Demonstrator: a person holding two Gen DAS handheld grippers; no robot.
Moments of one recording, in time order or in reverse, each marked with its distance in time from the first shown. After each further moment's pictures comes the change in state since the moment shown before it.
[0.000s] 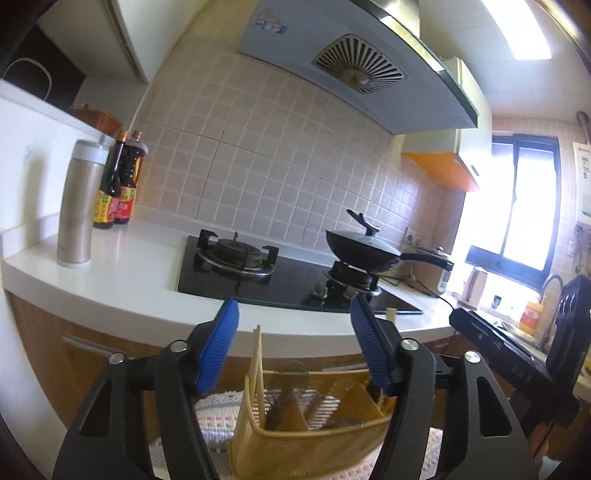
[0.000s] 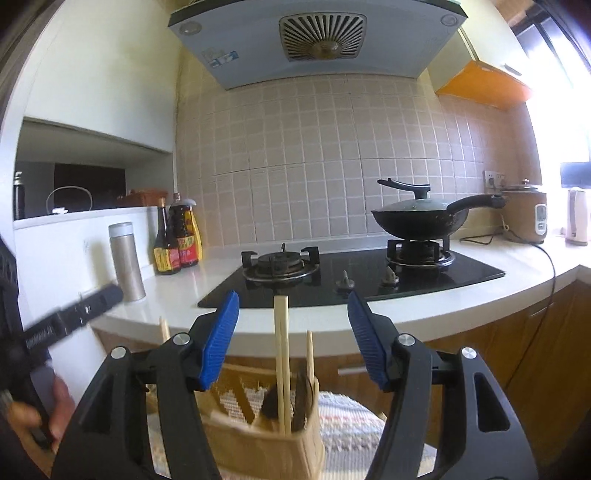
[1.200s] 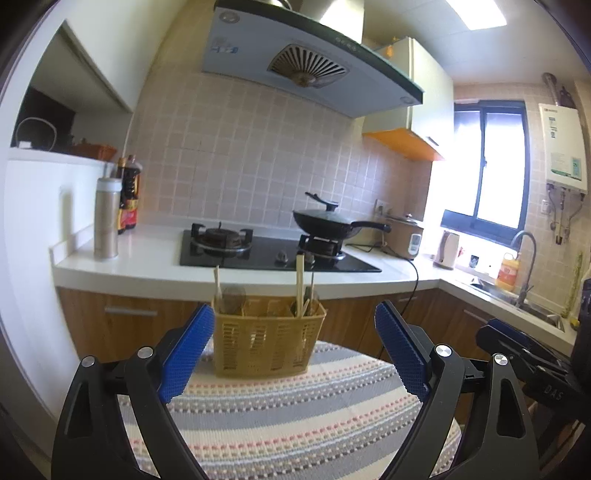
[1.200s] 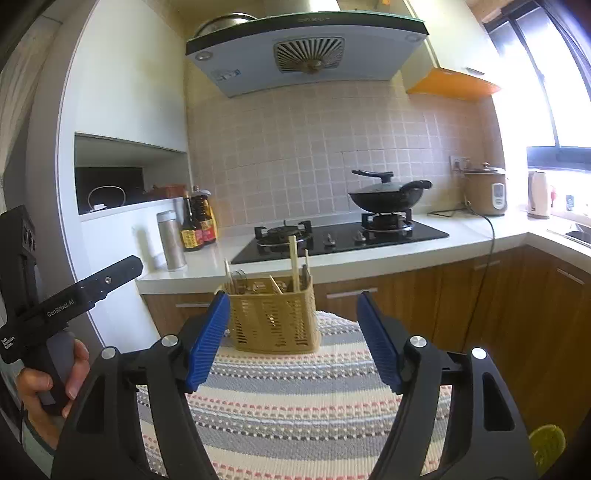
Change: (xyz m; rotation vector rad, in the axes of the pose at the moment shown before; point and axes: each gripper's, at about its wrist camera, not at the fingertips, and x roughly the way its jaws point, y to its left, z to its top) left arm -0.175 -0.099 -0.027 0.111 0.077 0.002; right arm -0.240 0.023 -0.029 0.059 0.078 -0.038
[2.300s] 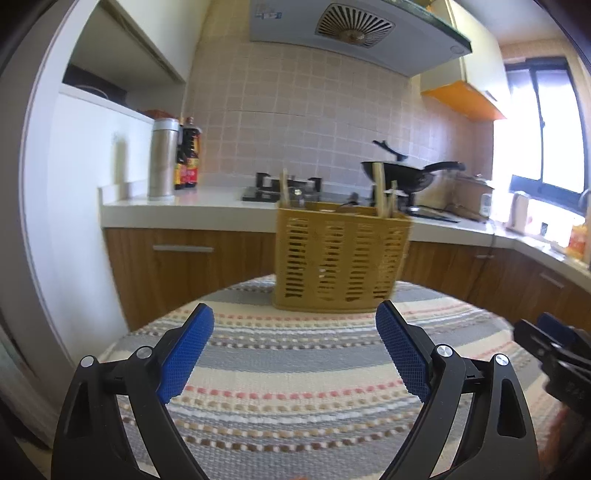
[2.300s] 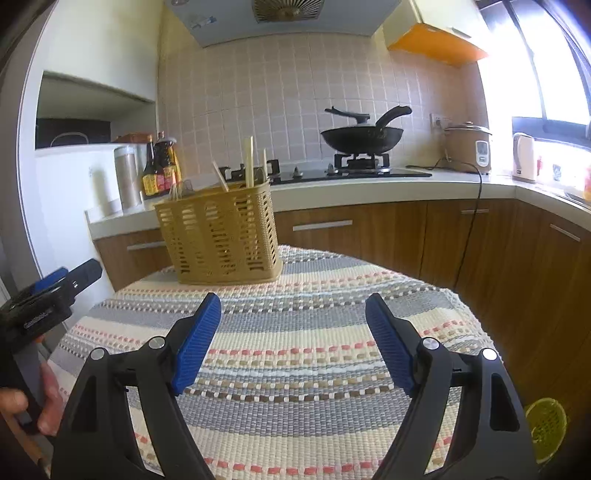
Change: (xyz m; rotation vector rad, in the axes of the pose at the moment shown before) left arm 0.060 0.023 -0.120 0.036 0.059 0.325; right arm 0.084 -0.031 -0.116 -0.016 0.124 -0.099
